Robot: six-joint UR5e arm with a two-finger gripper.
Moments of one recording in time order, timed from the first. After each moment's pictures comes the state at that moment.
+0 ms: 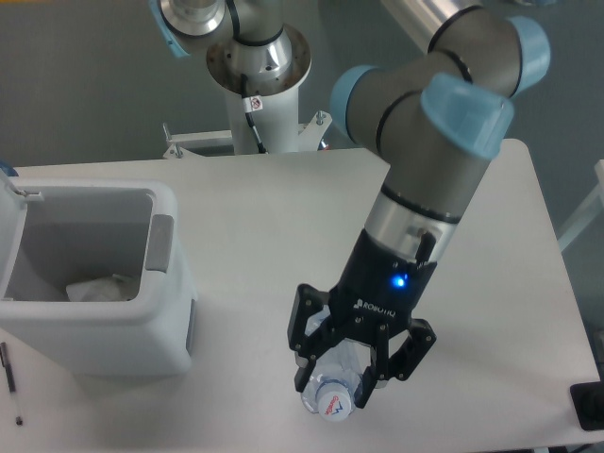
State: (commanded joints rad) arm 2.48 -2.07 -1.00 -0.97 0.76 0.26
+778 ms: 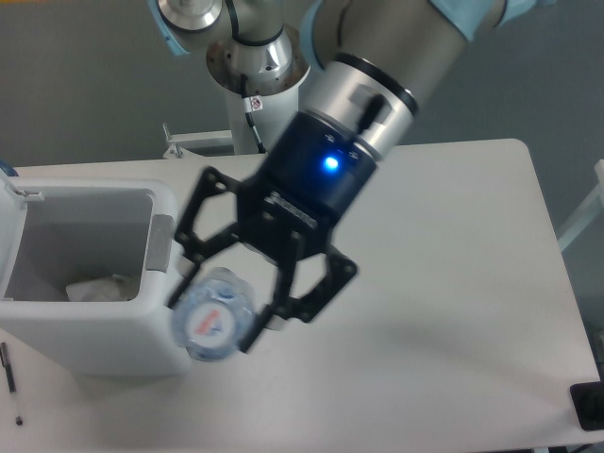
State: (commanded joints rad) arm 2.38 -1.96 -1.04 -0.95 0.57 0.26
